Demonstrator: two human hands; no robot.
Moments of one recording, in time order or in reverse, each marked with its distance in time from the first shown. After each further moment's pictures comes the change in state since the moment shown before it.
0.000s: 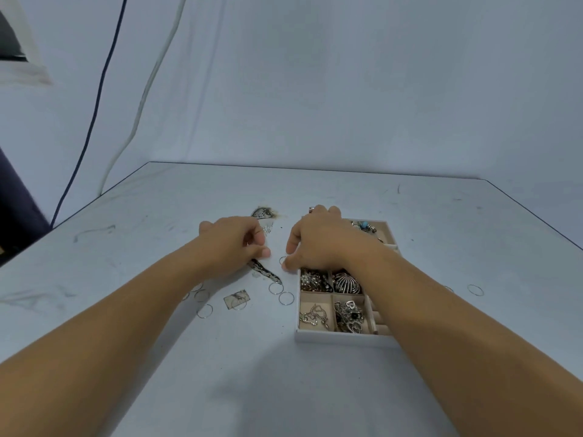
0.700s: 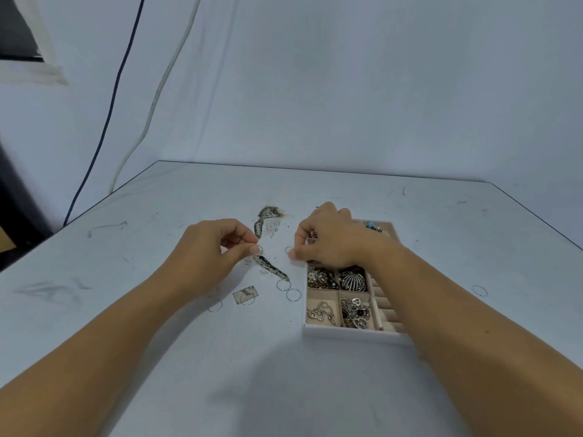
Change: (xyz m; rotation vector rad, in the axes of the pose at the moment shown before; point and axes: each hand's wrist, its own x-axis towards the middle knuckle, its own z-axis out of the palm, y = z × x) left_hand -0.050 -0.005 -0.014 -0.332 0.232 0.017; right_hand -0.009 0.007 -0.004 0.206 0.007 -0.062
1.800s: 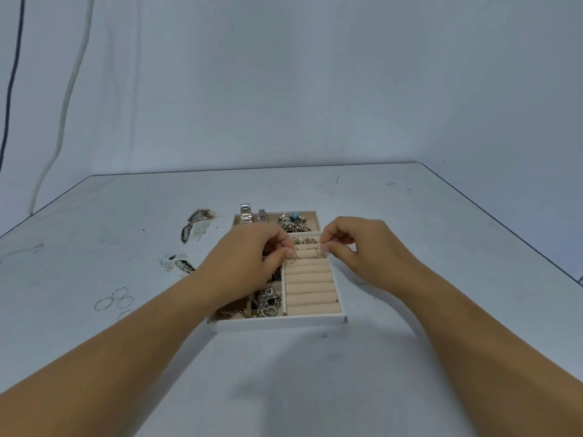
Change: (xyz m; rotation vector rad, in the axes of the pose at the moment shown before) left_hand 0.014 0.102 0.107 0.151 -0.208 0.273; right_hand -0.101 0.132 -0.012 0.299 0.476 -0.139
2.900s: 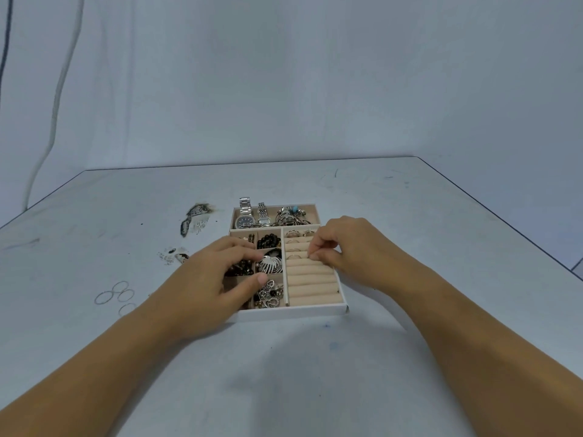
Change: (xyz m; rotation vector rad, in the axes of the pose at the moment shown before) left_hand -0.055 -0.036 -0.014 -0.007 -0.011 0.057; right_hand 0.001 -0.018 0.008 -0.203 -0.173 -0.011
